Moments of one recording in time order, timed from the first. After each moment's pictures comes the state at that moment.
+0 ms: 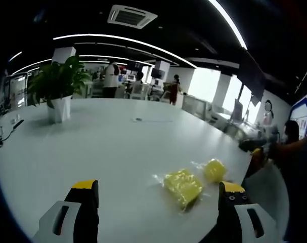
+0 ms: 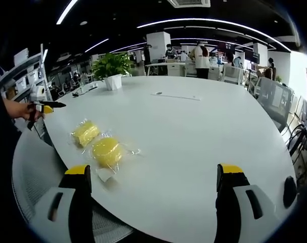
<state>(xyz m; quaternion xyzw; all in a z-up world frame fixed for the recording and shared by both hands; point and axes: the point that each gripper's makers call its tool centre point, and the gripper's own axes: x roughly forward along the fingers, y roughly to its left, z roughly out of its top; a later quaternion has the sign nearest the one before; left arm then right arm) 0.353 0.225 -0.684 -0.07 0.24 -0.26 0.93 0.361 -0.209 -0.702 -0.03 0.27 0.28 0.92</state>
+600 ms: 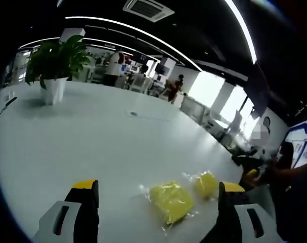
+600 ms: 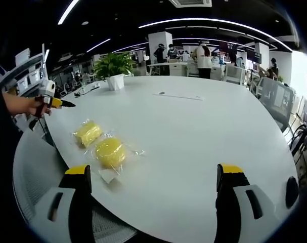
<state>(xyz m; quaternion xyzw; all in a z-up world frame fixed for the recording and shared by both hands) 0.388 0.191 -0.689 -0.15 0.28 -0.27 0.91 0.360 -0.201 -0.704 -0.03 0.27 0.29 0.92</state>
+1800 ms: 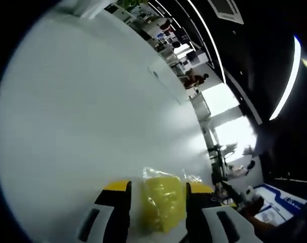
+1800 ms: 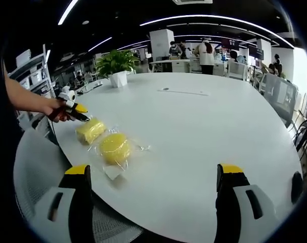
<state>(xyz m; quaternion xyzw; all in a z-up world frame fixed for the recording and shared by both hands) 0.406 0.161 -0.766 -0.39 0.42 -0.25 0.78 0.350 -0.193 -0.717 -0.02 0.28 0.30 0.91</state>
